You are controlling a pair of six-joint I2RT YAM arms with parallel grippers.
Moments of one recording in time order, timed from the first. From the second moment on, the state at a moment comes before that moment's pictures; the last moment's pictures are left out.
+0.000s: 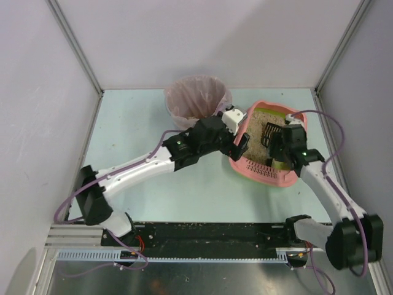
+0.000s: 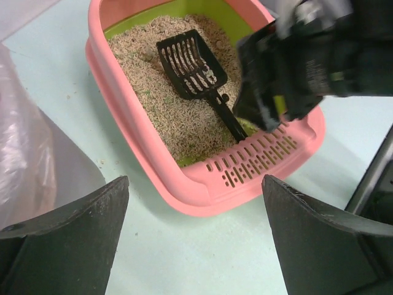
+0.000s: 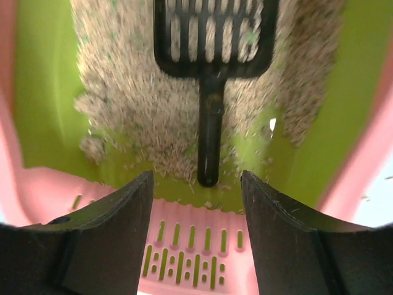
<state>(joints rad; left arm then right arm) -1.01 1.59 1.42 -0.23 -0.08 -0.12 0.19 1.05 0.82 -0.49 0.17 0.35</state>
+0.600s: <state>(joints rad) -0.98 1.39 1.30 -0.25 0.04 -0.02 0.19 1.49 0.82 -0.35 0.17 0.38</state>
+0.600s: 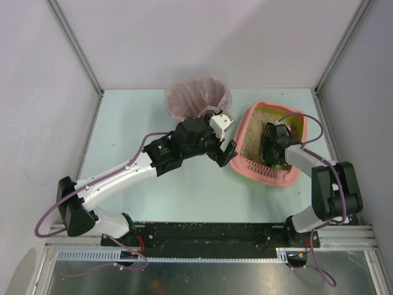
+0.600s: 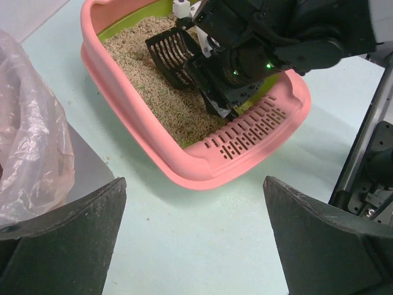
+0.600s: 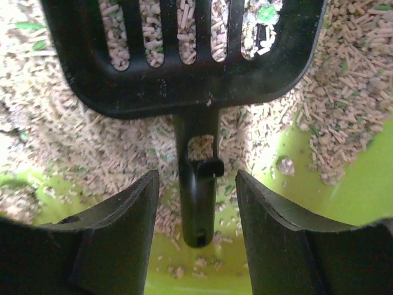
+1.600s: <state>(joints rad) -0.97 1.36 1.28 -0.30 0.06 0.10 0.20 1.53 1.17 -0.72 0.21 0.25</state>
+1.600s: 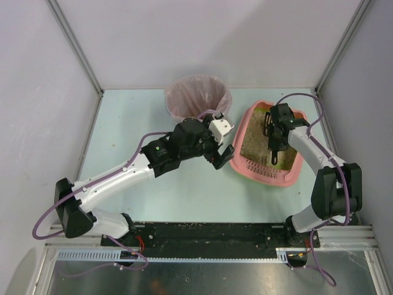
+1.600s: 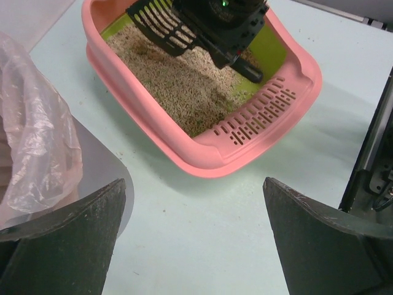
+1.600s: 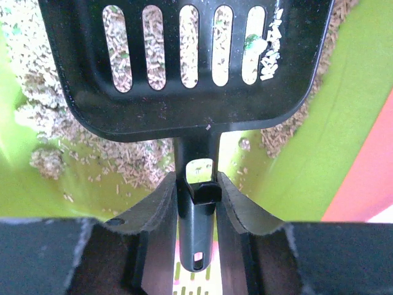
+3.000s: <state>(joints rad) -0.97 1.35 1.24 -0.30 0.08 0.10 0.24 1.52 1.05 -0.72 0.16 0.38</state>
